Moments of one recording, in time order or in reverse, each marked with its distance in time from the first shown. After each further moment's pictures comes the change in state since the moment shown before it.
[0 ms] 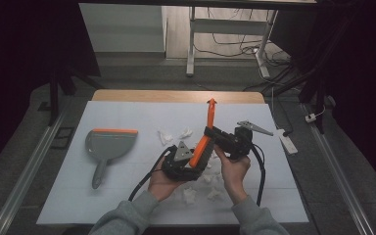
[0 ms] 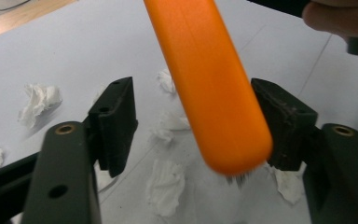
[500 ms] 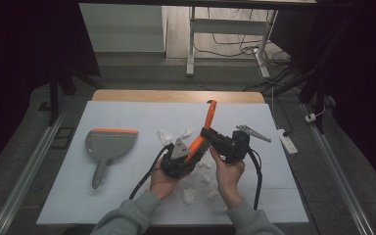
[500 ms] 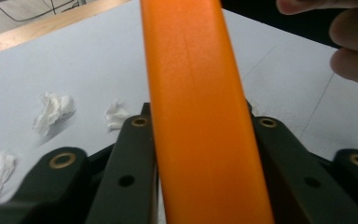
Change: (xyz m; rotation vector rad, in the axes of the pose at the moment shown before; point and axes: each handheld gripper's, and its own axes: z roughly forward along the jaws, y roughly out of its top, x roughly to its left) left arm 0.009 -0.002 0.001 -0.064 0.029 -0.059; right arm 0.010 -0.011 0.001 -0.065 0.026 0.066
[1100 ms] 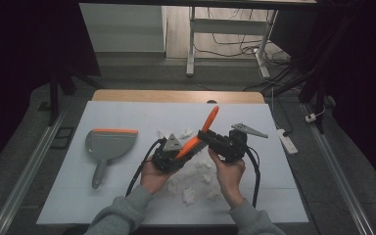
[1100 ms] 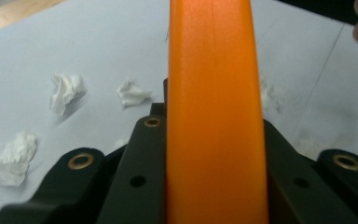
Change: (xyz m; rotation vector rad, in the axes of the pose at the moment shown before) left arm 0.026 0.003 -0.013 0.109 -0.064 0.044; right arm 0.003 0.004 0.003 0.091 0.036 -0.098
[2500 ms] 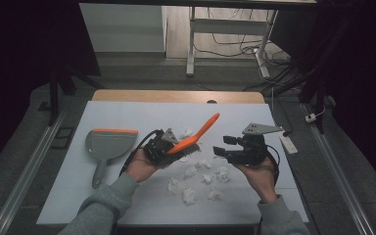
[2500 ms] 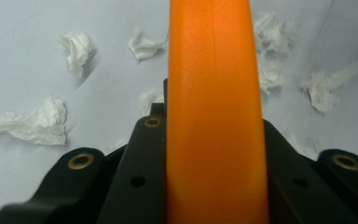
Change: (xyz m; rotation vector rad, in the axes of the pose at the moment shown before) left arm 0.026 0.018 -0.017 0.268 -0.061 0.122; right arm -0.013 0.024 -0.049 0.290 0.023 -0.325
